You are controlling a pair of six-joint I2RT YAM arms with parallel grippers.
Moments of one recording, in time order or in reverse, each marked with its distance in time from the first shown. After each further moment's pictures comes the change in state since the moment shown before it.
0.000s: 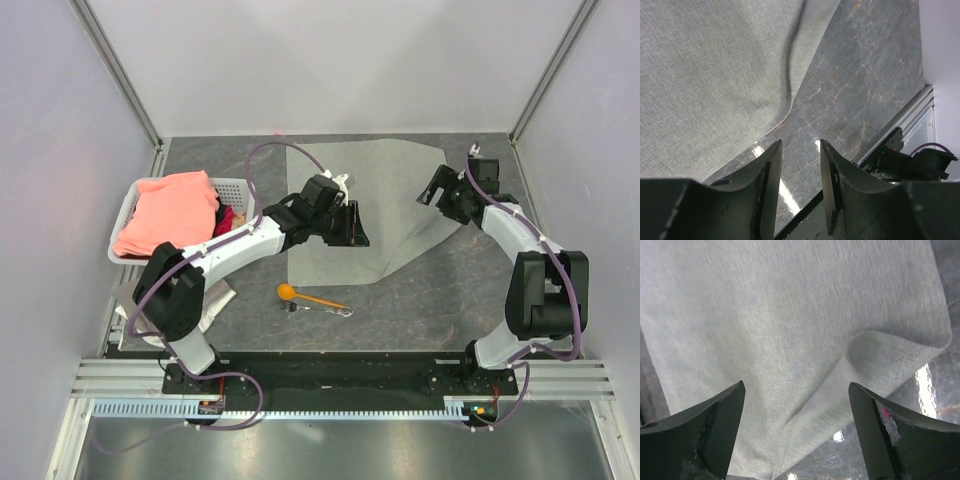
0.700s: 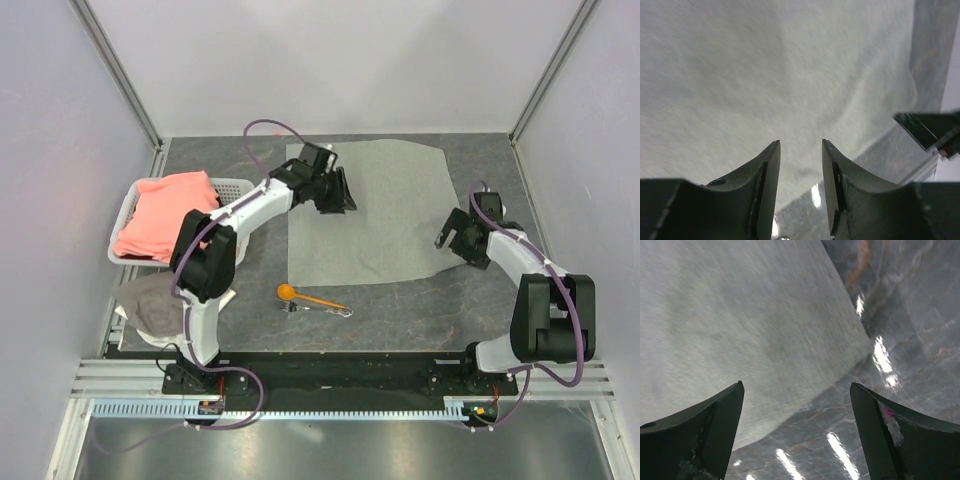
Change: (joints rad) left arm 0.202 0.354 0.384 -0.137 -0.020 -0.021; right arm -0.032 -0.148 -0.214 -0.178 0.233 0.003
